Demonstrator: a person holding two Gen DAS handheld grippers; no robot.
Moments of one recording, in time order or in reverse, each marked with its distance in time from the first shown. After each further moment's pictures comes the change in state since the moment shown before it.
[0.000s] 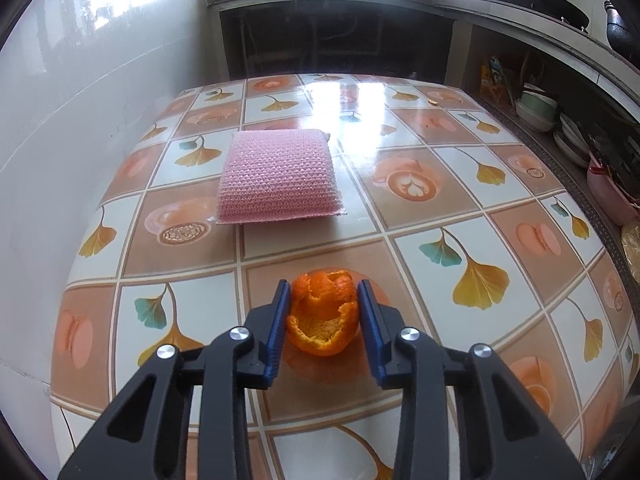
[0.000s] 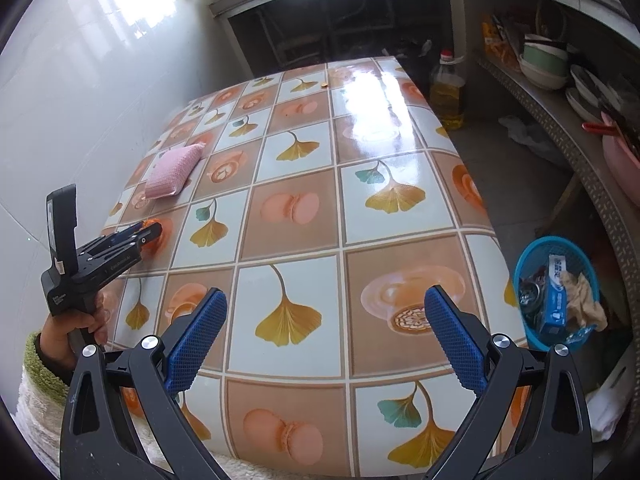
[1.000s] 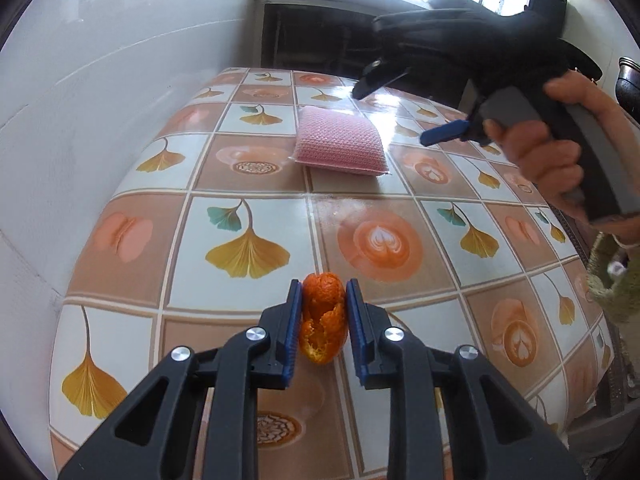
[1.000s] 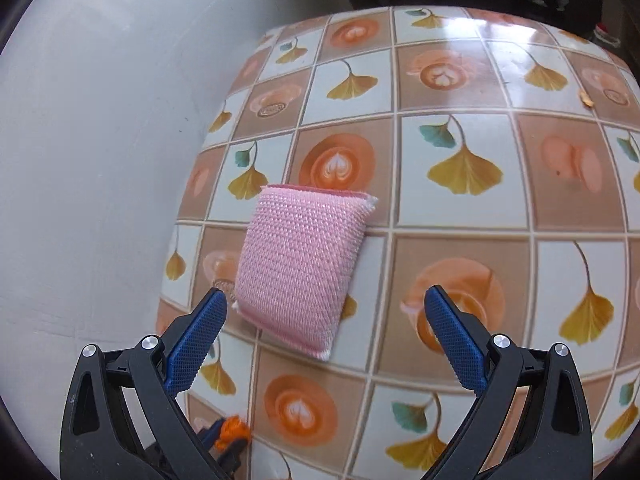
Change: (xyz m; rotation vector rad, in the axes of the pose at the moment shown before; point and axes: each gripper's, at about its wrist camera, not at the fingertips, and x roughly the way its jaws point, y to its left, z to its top) left arm -0.050 0.053 -0.061 -0.172 -0.031 -0.055; right arm 0.207 0.198 0.165 -0.081 0.381 0.231
